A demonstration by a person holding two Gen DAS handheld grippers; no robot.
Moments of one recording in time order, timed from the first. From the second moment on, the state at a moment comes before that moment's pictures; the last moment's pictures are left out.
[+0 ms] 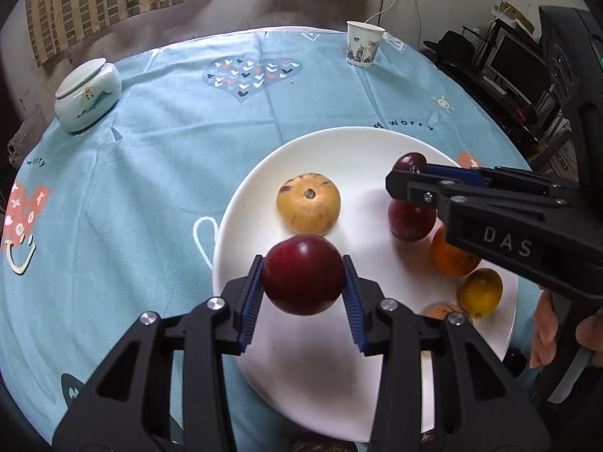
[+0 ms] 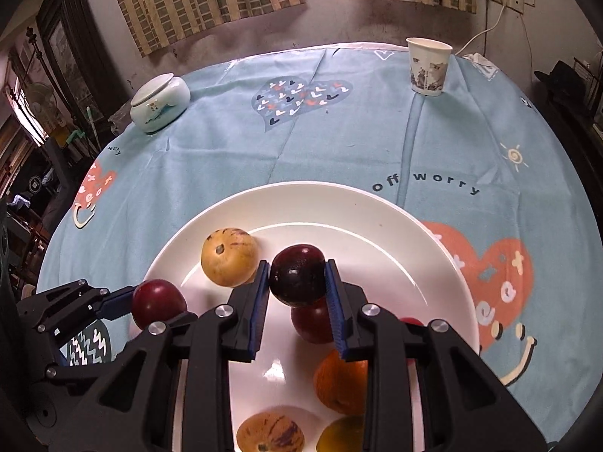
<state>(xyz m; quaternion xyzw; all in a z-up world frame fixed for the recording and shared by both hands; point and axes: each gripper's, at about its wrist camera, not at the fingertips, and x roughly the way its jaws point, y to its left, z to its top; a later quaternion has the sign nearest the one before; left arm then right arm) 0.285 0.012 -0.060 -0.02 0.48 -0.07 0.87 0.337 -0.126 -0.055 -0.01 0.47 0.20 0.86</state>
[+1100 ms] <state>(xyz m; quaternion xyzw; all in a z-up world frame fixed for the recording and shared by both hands) 0.077 0.043 -0.037 -0.07 0.42 -0.04 0.90 0.108 -0.203 -0.013 -0.02 0.41 0.17 0.90</state>
